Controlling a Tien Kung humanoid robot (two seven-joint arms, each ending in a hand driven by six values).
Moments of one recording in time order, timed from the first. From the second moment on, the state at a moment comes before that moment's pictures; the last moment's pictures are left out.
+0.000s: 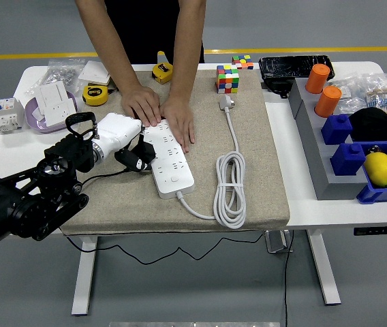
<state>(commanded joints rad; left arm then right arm) -0.77 0.25 -0.52 -0.85 2.06 0.14 0.11 0.15 -0.16 1.53 0.18 -1.51 -0.12 -0.03</state>
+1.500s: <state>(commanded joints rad) -0.75 0.30 -0.59 -0.99 2.08 0.03 0.14 0.15 -0.16 1.54 0.18 -1.50 -0.11 -0.03</state>
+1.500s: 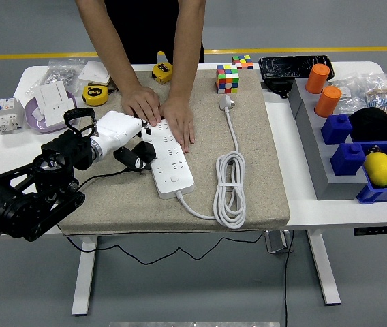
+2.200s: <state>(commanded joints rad) -0.20 0.13 -1.18 -1.47 1.50 0.15 0.09 0.13 -0.15 1.56 0.18 -1.51 -0.12 -0.02</state>
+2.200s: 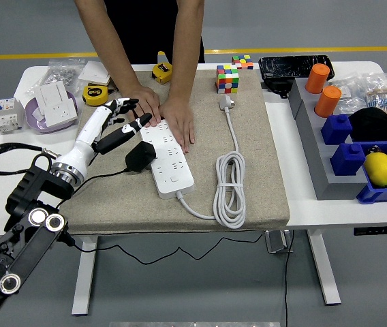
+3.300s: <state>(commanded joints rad) -0.20 0.18 -1.12 -1.33 1.56 0.12 0.20 0.14 -0.15 1.57 0.18 -1.51 -0.12 -0.02</state>
